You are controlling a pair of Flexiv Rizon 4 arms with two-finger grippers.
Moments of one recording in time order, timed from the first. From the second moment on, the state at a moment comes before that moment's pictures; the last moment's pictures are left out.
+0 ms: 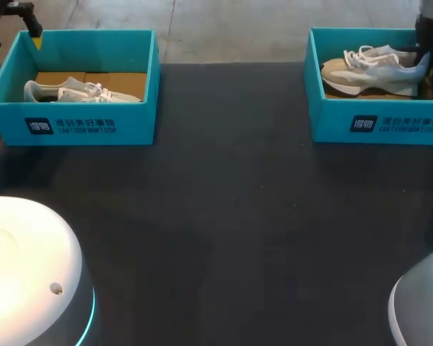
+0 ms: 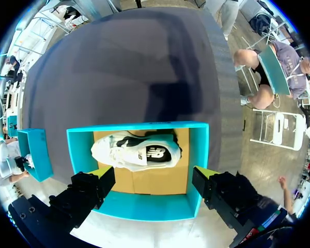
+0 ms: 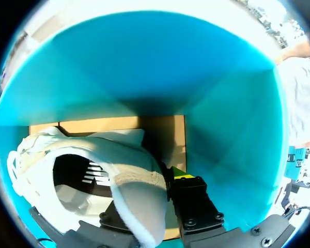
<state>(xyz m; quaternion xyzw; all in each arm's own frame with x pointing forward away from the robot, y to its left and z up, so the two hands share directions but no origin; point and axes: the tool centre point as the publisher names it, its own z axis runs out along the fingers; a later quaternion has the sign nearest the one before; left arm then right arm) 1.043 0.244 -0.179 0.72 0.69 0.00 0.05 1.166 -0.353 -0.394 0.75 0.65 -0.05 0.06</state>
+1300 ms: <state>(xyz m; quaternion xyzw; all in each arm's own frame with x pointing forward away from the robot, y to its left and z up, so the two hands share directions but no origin) 1.043 0.244 -0.179 0.72 0.69 0.00 0.05 1.178 -0.366 -0.261 0.76 0.63 -0.08 0.13</state>
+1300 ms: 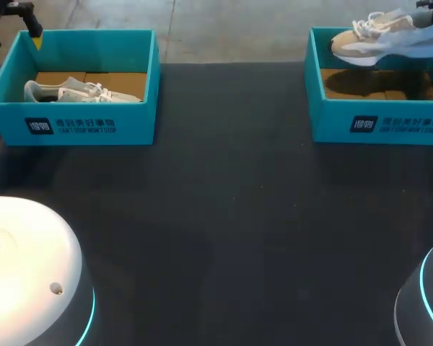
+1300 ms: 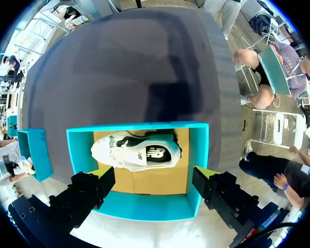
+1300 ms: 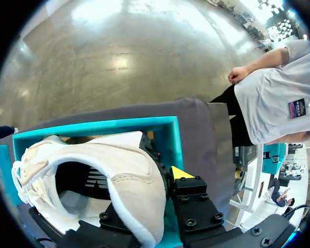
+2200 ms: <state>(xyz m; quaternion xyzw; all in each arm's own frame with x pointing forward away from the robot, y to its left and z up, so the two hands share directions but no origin) 1.043 0.244 -0.179 0.72 0.69 0.00 0.05 1.121 -0.323 -0.136 0.76 0.63 -0.07 0.14</state>
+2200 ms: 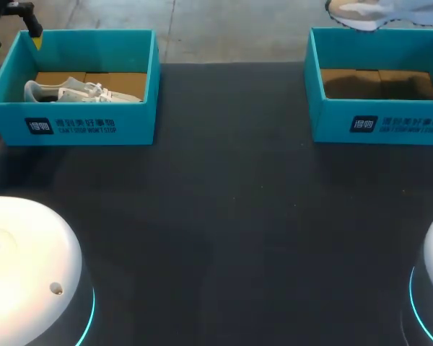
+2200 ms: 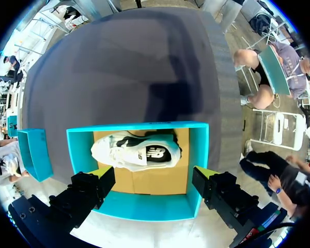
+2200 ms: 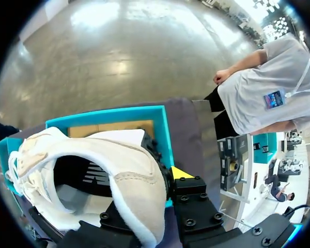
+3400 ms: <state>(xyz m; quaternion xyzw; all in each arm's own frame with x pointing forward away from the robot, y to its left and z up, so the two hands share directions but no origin) 1.043 0.244 -0.179 0.72 0.69 0.00 0.05 0.950 -0.173 -0.093 0.75 0.64 -0.10 0.12</state>
